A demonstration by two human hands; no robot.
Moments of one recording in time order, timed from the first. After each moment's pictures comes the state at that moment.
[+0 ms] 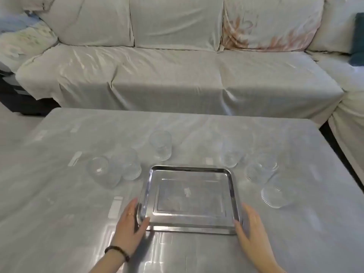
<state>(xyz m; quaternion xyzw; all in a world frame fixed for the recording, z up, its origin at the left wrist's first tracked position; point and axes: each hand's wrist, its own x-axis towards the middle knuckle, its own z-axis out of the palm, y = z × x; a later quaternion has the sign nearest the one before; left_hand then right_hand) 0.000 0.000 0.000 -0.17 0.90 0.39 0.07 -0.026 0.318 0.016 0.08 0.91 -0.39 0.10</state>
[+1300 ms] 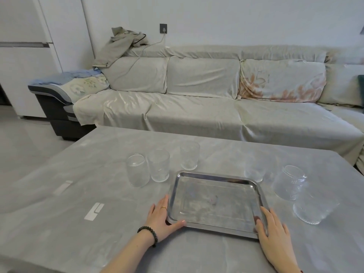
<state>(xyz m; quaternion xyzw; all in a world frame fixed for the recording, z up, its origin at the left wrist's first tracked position) -0.012 -0.015 -0.052 -0.06 0.94 0.33 0.04 -0.033 0.292 -0.028 0.02 0.96 -0.29 -0.02</state>
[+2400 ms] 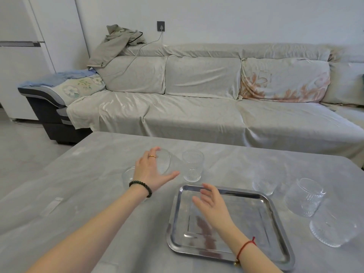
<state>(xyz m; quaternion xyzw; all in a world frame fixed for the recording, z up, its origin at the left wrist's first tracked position) -0.116 -0.065 0.068 -0.09 0.93 0.29 -0.22 -0.092 0.134 0.019 -0.08 0.74 -0.66 0.09</state>
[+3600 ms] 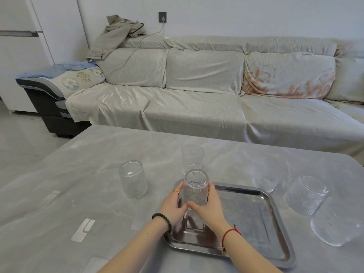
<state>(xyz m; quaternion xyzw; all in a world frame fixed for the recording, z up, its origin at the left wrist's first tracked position) -0.091 -0.003 -0.021 -0.02 0.87 0.48 -0.01 -0.113 0.125 -0.014 -0.07 0.83 -0.55 0.03</state>
